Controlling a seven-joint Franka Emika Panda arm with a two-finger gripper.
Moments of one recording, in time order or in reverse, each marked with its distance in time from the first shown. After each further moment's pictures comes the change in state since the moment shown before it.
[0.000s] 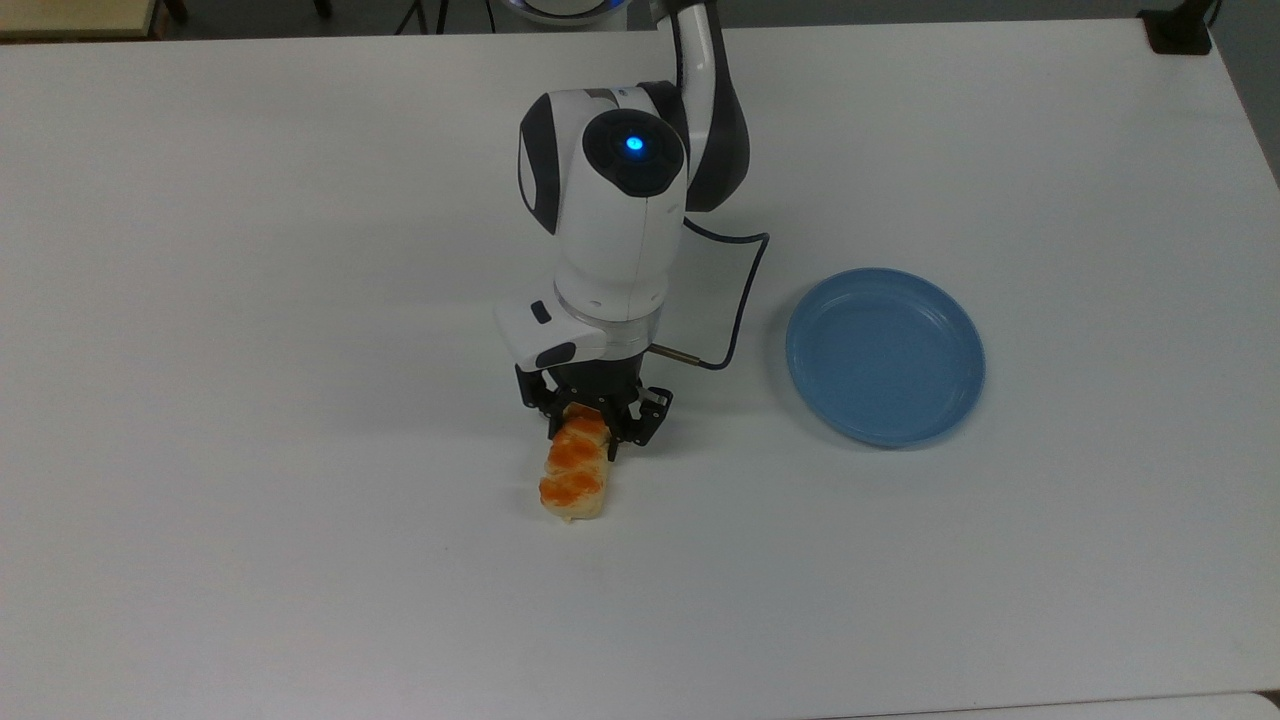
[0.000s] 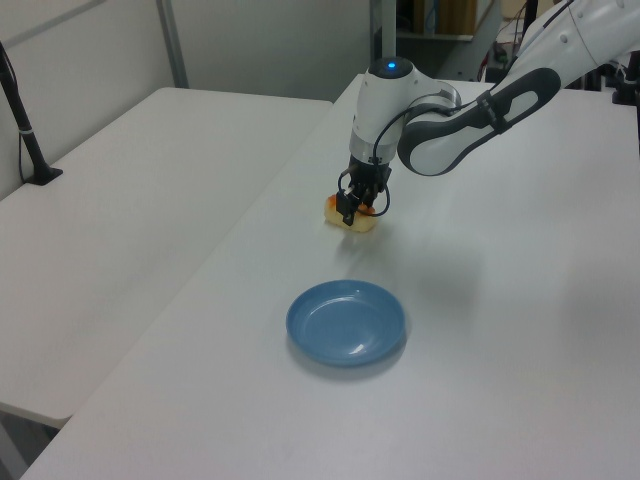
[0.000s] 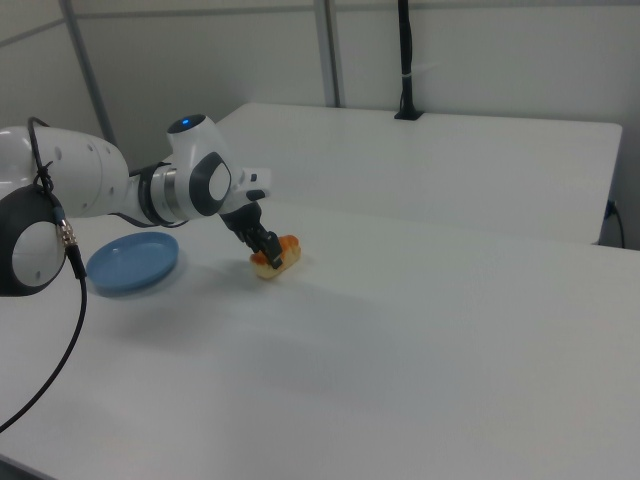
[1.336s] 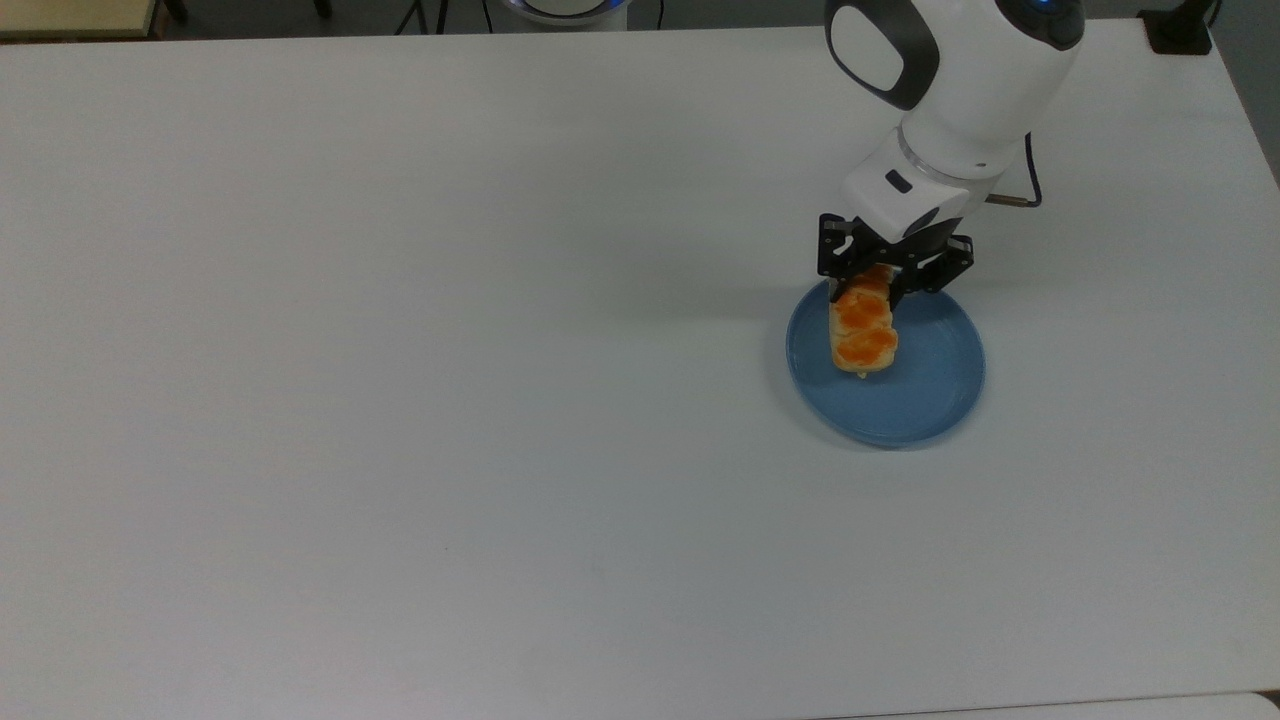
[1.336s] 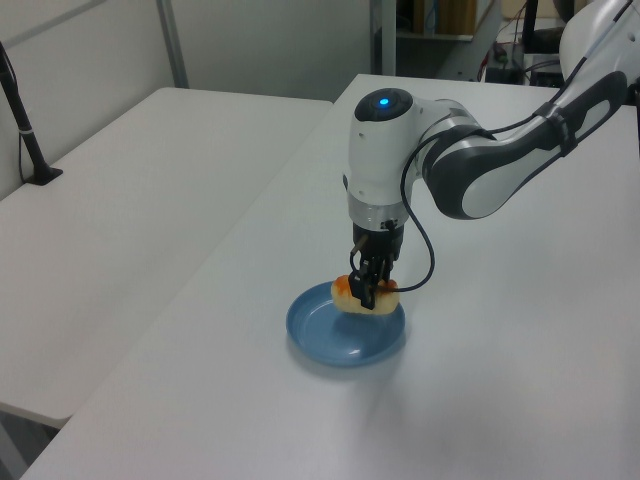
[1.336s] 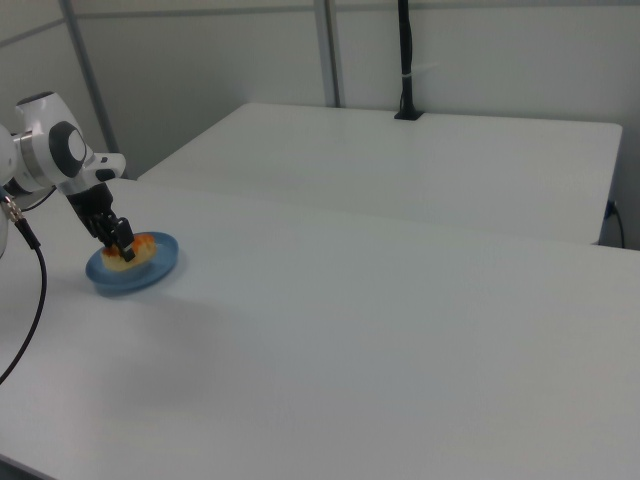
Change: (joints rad) arm 0.209 -0.078 0.254 0.028 -0.065 -0.345 0.215
